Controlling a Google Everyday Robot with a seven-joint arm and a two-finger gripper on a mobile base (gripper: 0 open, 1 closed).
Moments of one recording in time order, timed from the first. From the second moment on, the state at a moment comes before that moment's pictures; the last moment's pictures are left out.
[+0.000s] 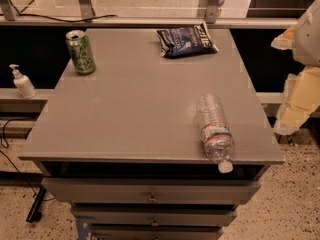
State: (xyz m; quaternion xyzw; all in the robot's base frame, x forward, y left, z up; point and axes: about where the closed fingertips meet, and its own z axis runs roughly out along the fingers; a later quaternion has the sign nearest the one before) arm 0.438 -0.217 0.976 -0.60 0.78 -0.03 0.16
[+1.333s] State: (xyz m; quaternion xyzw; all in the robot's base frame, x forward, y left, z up) arm 0.464 -0.144 0.952 -0.48 0.85 -0.02 0.23
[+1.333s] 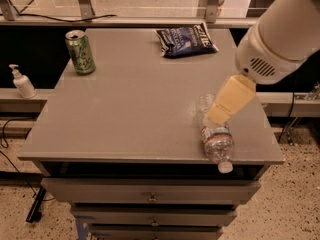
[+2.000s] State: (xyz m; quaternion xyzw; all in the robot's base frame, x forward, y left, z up) arm 0.482 -0.108 0.935 -0.42 0.88 -0.04 0.22
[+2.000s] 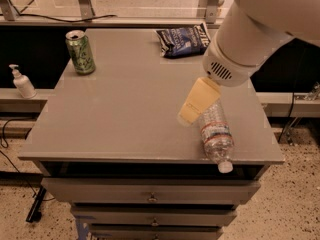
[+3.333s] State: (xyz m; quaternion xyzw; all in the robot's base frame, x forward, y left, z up) arm 0.459 -0.148 0.873 -0.17 0.98 0.08 0.09
